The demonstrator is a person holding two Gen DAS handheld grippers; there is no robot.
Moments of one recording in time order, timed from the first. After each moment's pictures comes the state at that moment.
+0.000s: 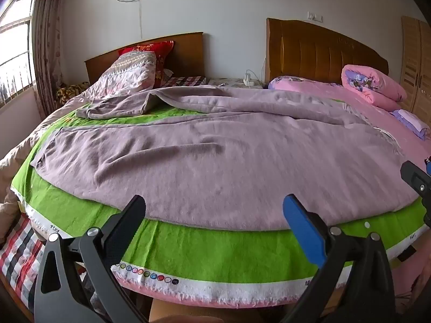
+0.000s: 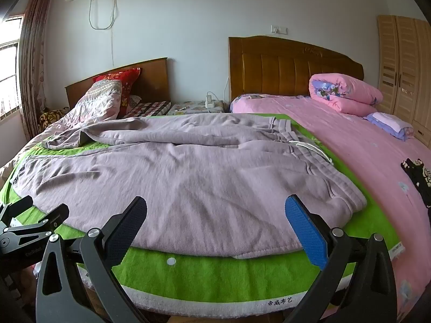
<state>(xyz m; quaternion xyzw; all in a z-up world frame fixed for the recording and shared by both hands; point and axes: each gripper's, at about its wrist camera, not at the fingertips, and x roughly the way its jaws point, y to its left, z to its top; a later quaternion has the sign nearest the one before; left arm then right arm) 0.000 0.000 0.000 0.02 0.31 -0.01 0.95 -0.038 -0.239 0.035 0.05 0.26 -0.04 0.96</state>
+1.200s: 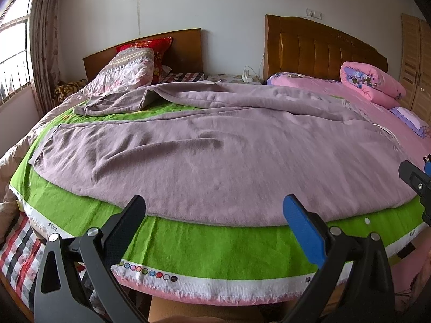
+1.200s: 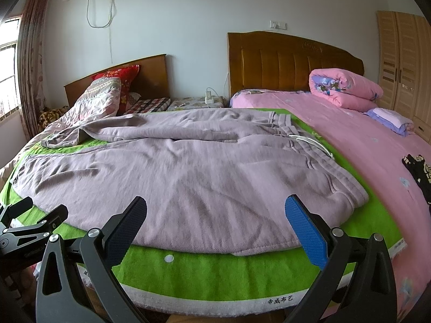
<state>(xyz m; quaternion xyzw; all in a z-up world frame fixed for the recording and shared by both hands) -0.001 0.000 -0.004 0.02 0.32 -0.01 0.95 -0.033 -0.247 0.030 0.05 0.26 -0.04 0.96</state>
